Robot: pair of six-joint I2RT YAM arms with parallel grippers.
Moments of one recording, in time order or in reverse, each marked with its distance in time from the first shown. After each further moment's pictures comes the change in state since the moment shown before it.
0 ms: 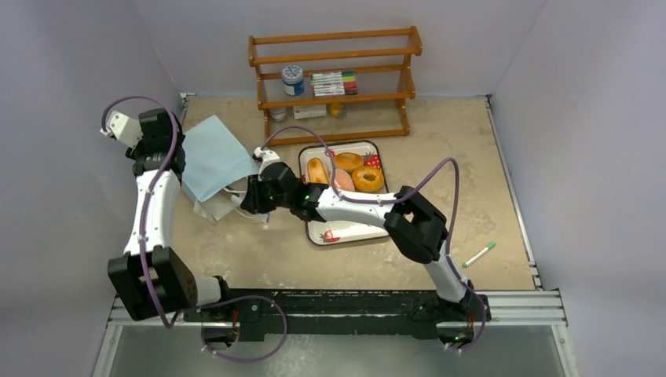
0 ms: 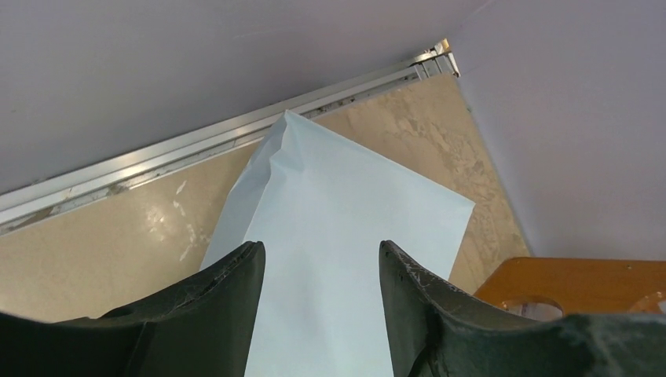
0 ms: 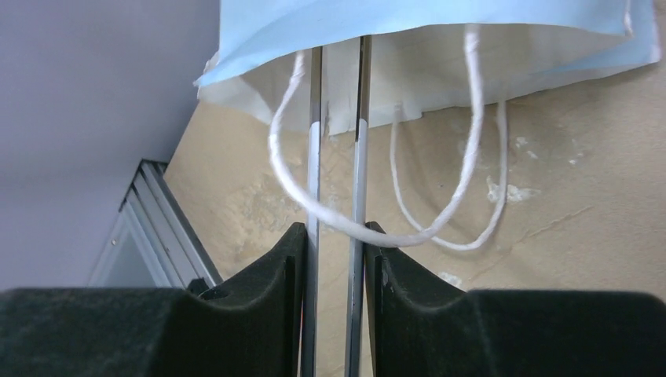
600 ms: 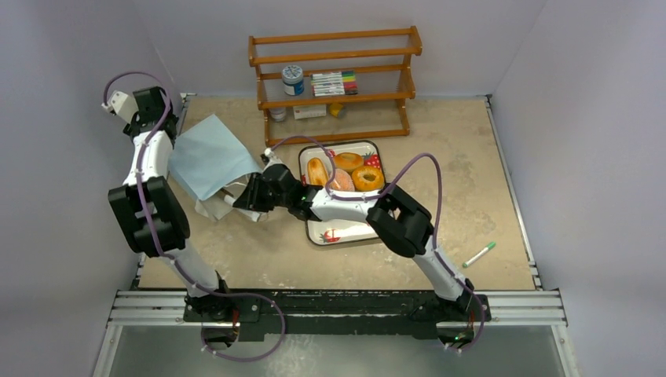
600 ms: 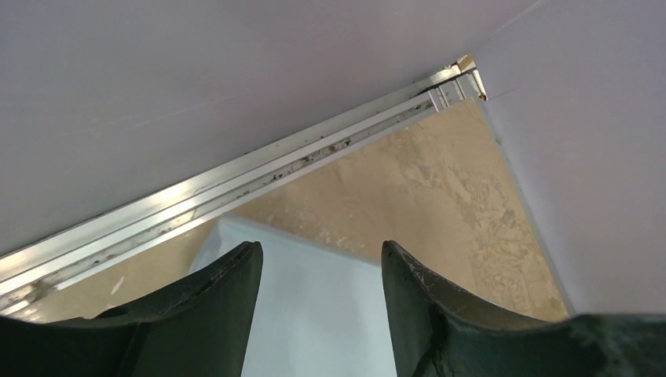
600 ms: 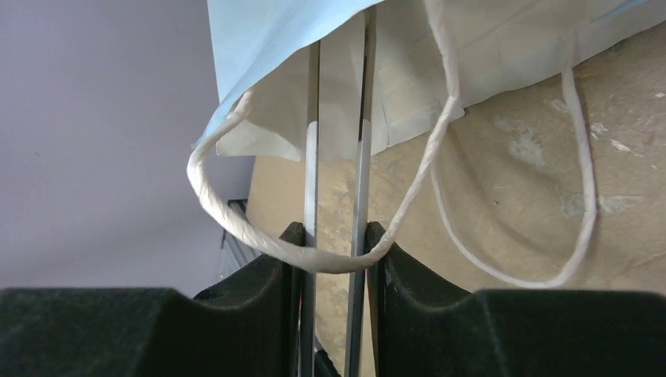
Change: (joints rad) left arm 0.087 0.484 0.324 0.091 0.064 0.092; right arm -0.051 0.123 0.027 0.141 -0.087 0.353
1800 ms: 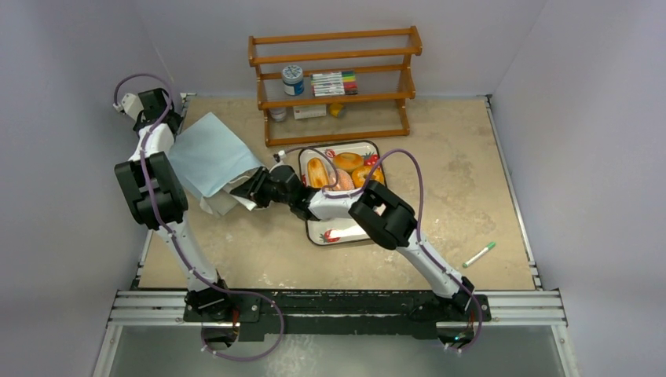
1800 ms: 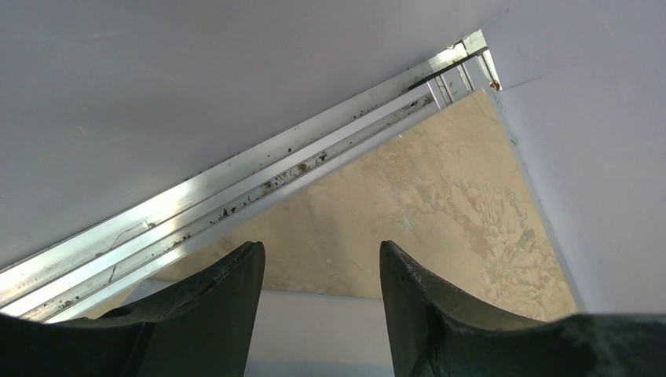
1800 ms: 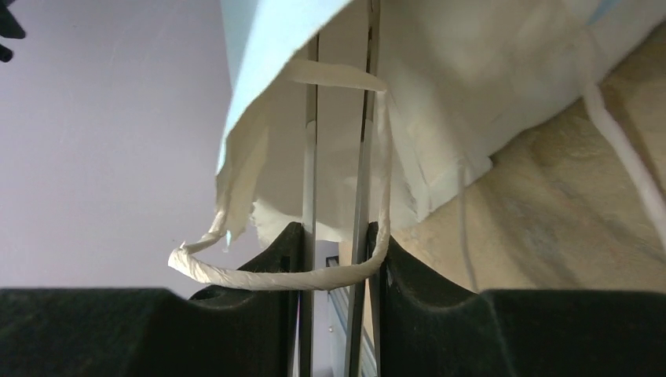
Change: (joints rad) left arm 0.031 0.327 0.201 0.088 0.117 0.012; right arm -0.055 0.204 0.059 0.325 -0.044 0.403
